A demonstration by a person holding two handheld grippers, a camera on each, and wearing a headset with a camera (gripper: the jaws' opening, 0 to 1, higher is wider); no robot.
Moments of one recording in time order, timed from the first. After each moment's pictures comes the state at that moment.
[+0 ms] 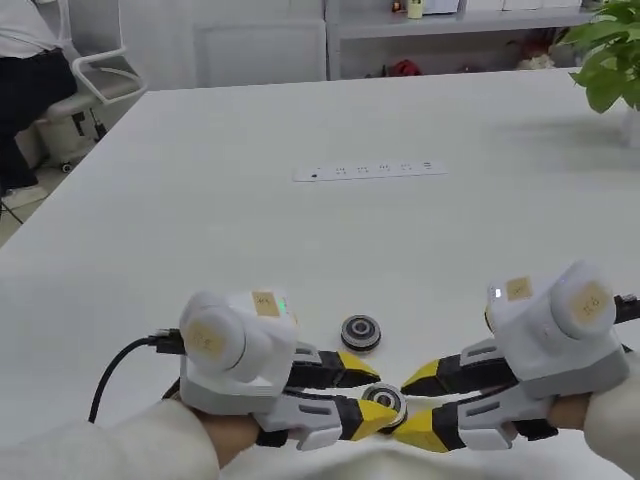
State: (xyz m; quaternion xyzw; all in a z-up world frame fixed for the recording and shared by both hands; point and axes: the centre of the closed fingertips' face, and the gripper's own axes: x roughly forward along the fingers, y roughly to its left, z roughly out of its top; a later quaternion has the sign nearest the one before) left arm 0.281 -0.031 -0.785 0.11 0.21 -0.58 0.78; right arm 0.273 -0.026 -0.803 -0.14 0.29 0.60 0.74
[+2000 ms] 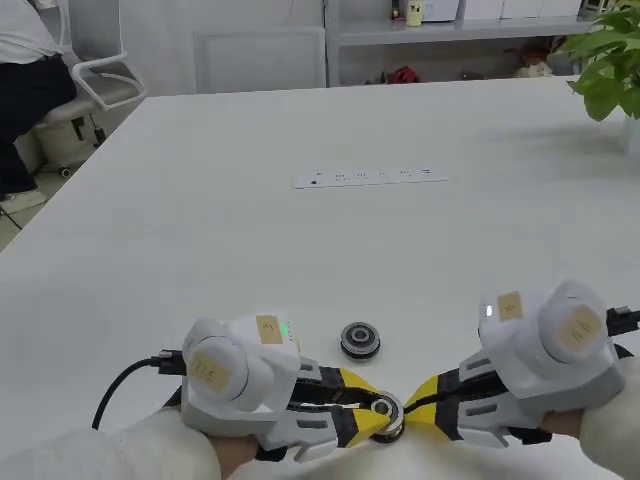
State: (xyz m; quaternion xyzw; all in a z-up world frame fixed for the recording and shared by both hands) left arm 0.281 -0.028 -0.791 0.15 0.18 -0.58 0.78; right arm 0.285 -0.036 -0.811 -0.22 0.28 0.58 0.74
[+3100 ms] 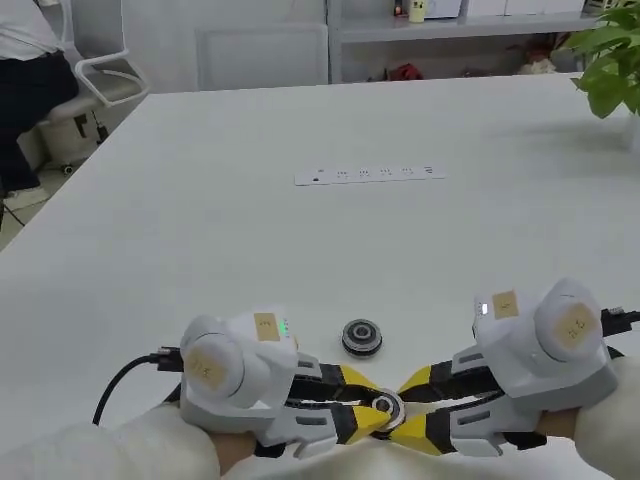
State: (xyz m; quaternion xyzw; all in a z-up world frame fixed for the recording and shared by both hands) left arm 0.281 -0.028 -0.791 0.14 0.17 -0.59 0.78; right arm 0.277 -0.023 -0.806 -0.19 0.27 0.59 0.73
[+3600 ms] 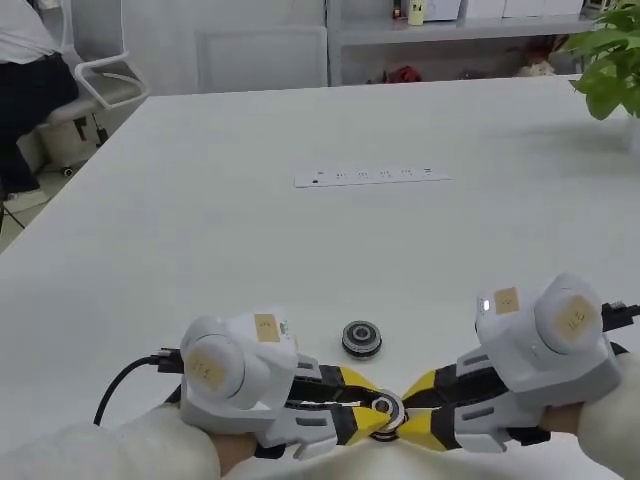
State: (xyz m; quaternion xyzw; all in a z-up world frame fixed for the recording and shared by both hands) left arm 0.282 -0.027 -0.792 0.14 0.18 -0.59 0.78; right arm 0.278 -0.034 -0.811 -0.20 0.29 0.58 0.73
